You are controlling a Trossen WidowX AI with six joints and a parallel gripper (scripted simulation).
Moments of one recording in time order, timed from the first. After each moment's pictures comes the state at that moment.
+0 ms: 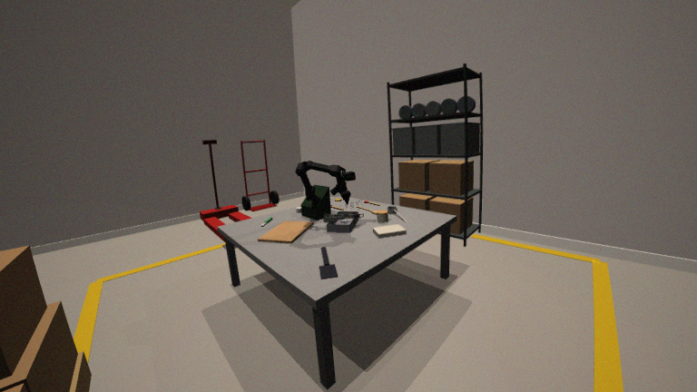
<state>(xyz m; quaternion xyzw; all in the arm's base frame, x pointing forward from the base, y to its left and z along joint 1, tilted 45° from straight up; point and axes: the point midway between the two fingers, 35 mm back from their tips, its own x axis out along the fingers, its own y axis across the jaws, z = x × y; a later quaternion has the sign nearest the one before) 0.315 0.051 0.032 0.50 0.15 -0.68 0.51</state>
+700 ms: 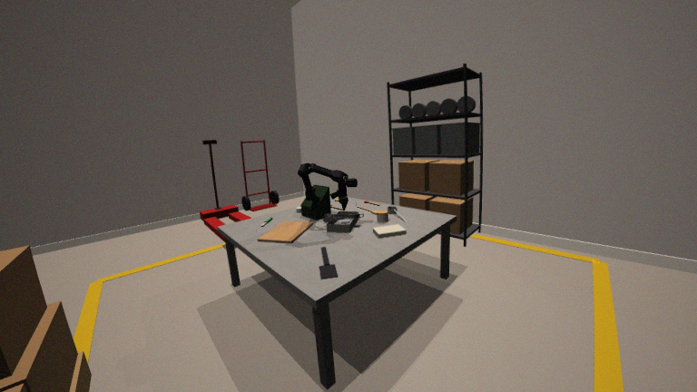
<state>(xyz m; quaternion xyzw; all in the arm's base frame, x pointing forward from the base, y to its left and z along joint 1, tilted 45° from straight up) 0.319 0.006 0.018 0.49 0.02 -0.71 0.51</state>
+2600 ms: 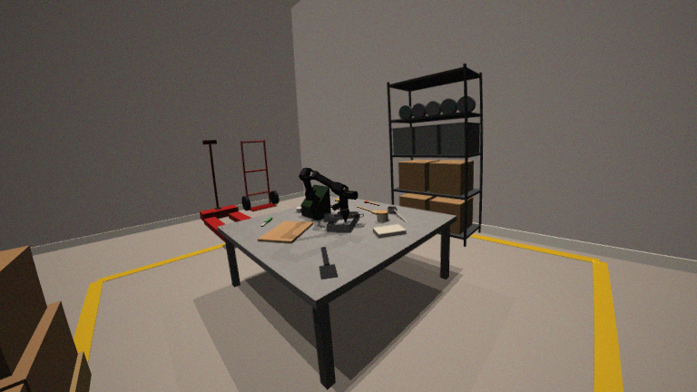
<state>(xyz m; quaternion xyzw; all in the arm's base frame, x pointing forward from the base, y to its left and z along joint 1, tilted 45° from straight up) 0.326 -0.051 -0.039 0.49 0.02 -0.70 0.51</state>
